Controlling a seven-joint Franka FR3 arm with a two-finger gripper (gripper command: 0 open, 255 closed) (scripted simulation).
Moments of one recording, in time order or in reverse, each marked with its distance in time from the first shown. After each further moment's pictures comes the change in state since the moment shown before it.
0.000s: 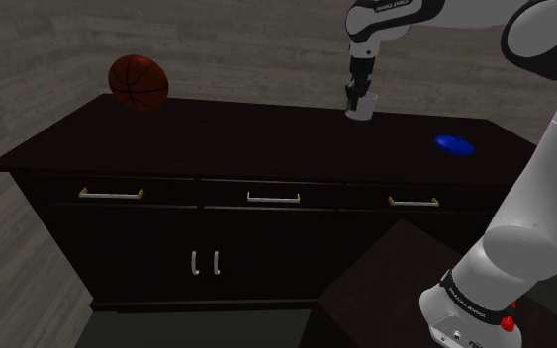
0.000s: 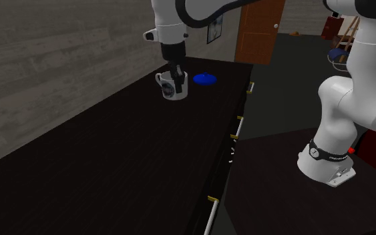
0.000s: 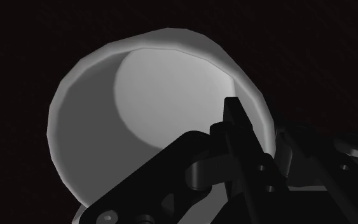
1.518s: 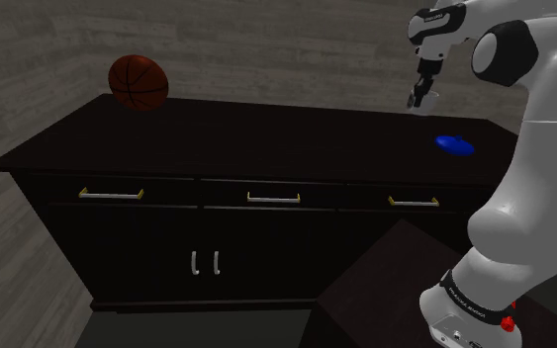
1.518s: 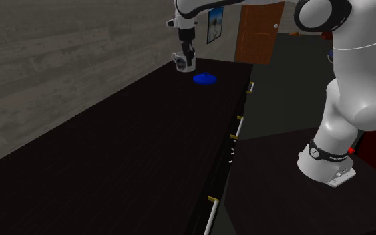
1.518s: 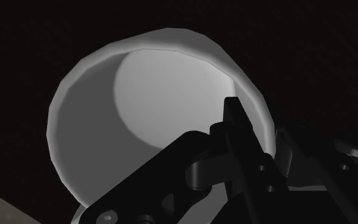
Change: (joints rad) arm -0.352 0.227 -0.185 0.287 0.094 -0.035 -0.531
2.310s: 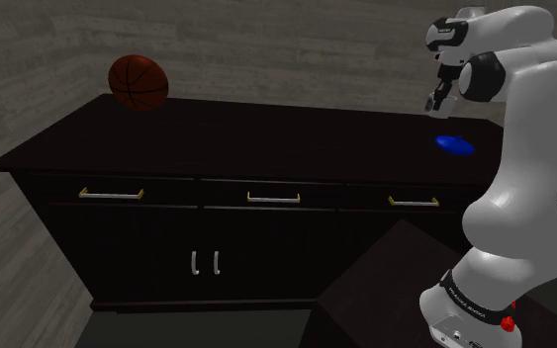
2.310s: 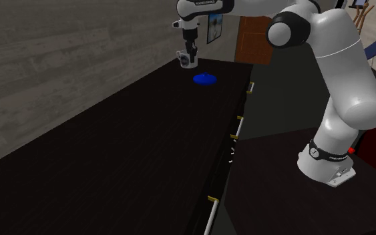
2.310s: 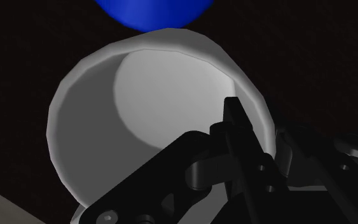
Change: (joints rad) arm -0.199 0.235 -0.015 0.309 0.088 -0.069 -0.174
